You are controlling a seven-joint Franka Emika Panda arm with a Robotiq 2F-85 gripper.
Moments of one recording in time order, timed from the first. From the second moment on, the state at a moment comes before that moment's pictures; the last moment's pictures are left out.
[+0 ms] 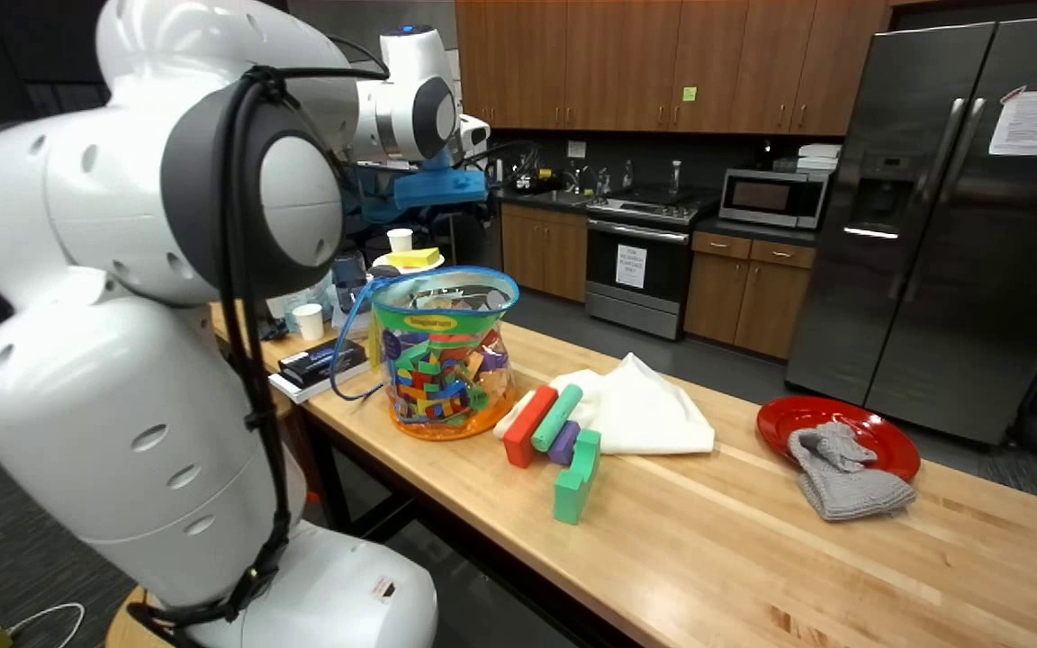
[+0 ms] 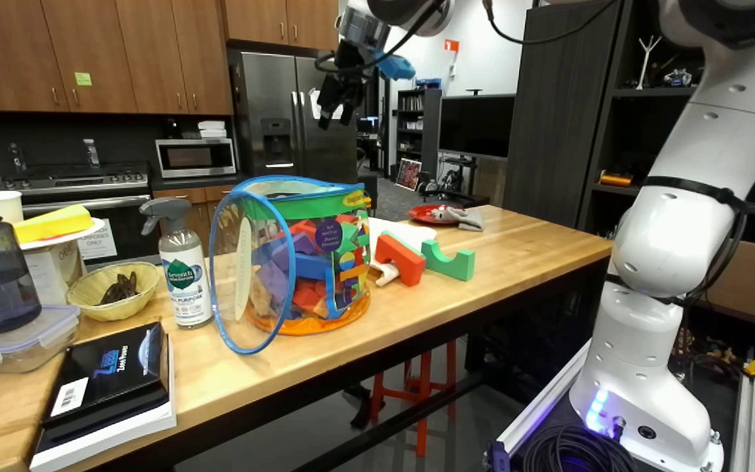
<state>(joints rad) 0.19 -0.23 0.15 -1.91 0.04 2.13 -0.15</state>
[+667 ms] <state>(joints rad) 0.25 0.01 0.26 -1.76 0.02 2.09 -0.17</state>
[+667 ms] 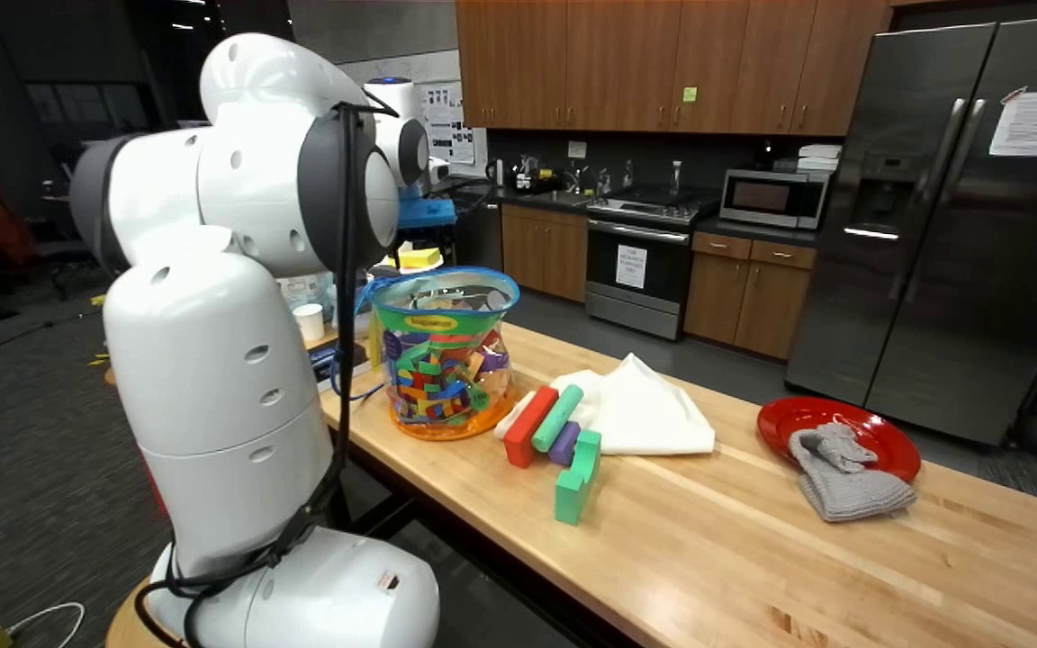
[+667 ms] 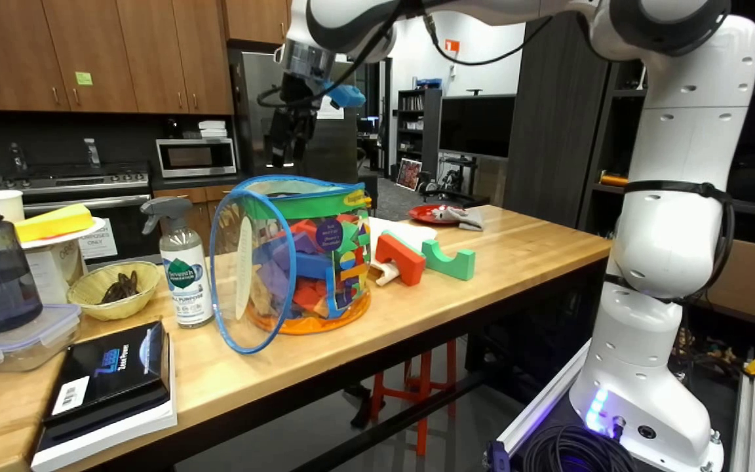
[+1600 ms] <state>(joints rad) 0.26 0.07 0.26 -1.80 0.00 1.99 -0.18</state>
